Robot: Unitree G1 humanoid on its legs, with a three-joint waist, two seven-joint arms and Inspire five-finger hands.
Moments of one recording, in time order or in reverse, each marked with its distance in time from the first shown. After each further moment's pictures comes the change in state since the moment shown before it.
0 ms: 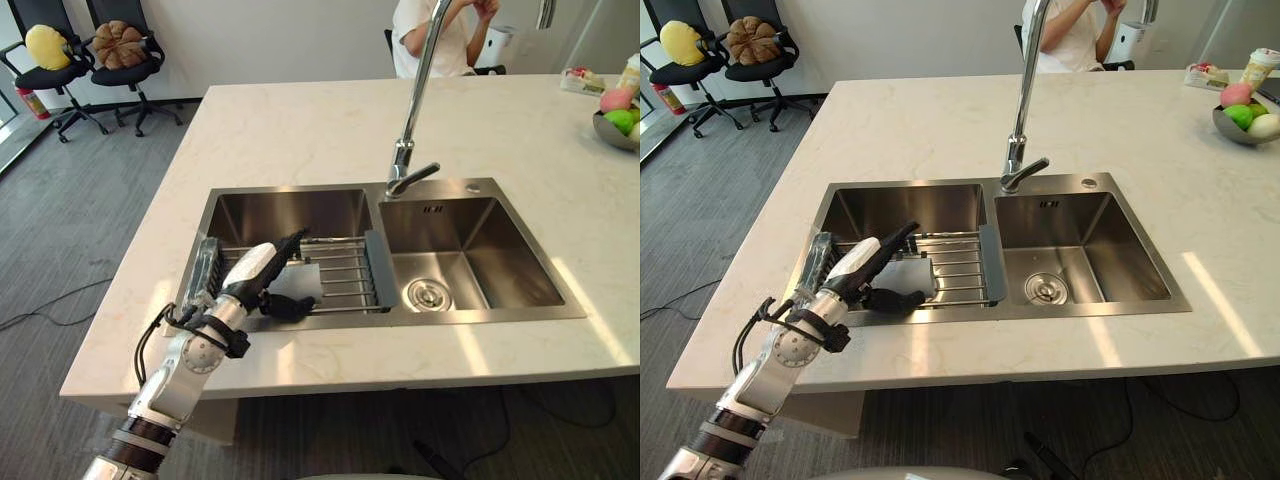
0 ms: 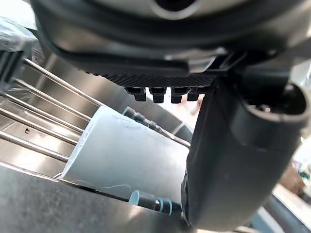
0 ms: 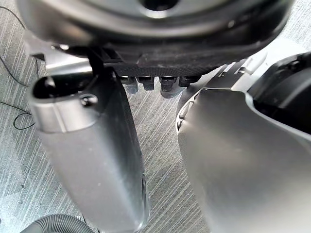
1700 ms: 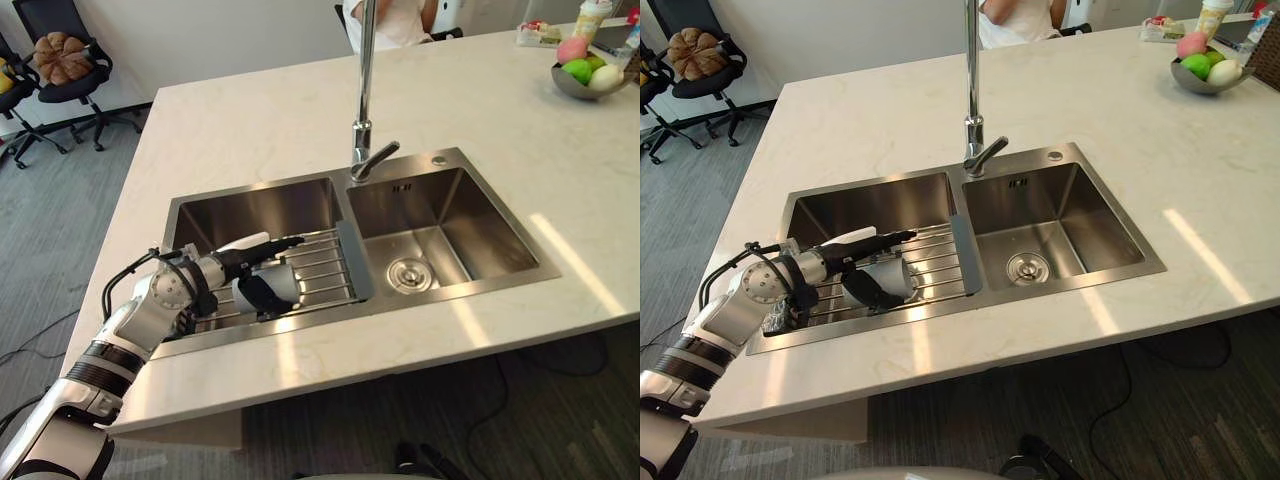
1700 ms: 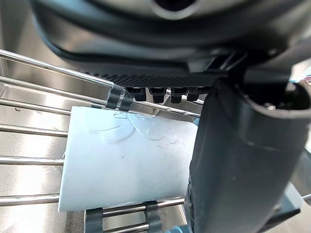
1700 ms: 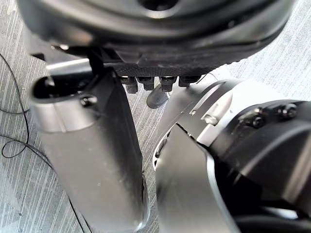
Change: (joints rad) left arm -0.278 0.186 -0.088 0.246 -0.206 0.052 -0.290; right arm 0.034 -0.022 -0.039 -0.042 -0.049 0.011 0.032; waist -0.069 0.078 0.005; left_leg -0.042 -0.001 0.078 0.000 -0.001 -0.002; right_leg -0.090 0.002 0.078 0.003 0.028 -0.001
